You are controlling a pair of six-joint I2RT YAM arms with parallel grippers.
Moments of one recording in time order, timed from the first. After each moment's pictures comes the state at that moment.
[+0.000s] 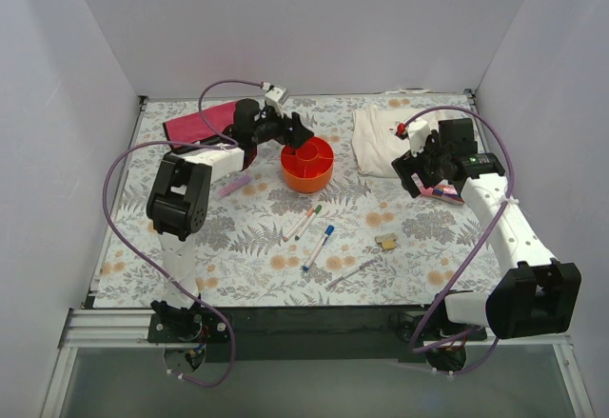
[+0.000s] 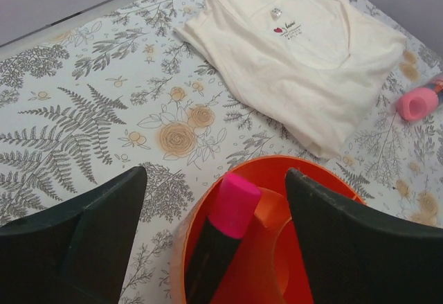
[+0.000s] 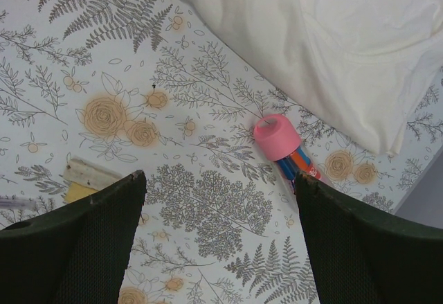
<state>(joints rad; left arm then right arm) -0.34 2.07 1.38 0.48 0.58 -0.14 0.14 1.27 1.11 -0.70 -0.22 -0.52</state>
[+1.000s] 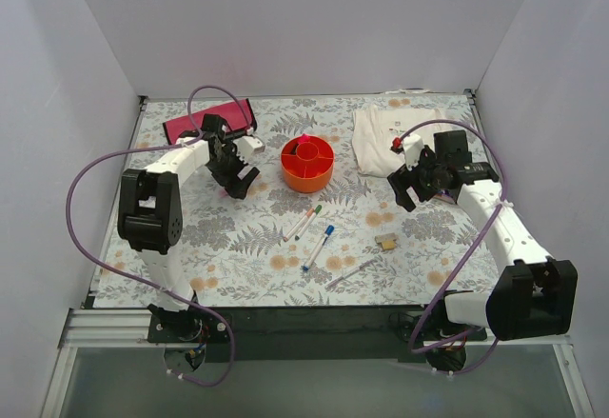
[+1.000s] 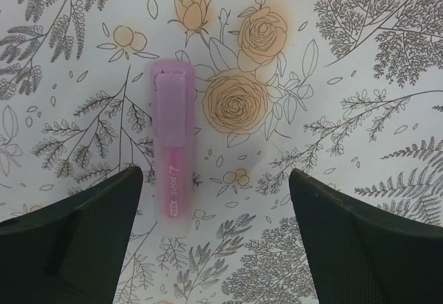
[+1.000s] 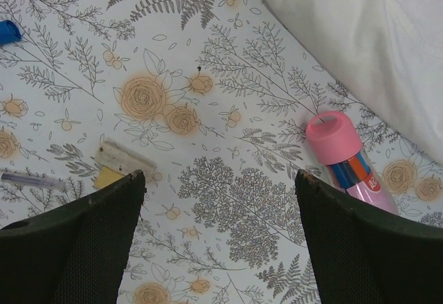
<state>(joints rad) -0.15 1.89 1.36 -0.73 0.33 0.69 0.14 1.27 1.01 -0.69 -0.32 -0.53</state>
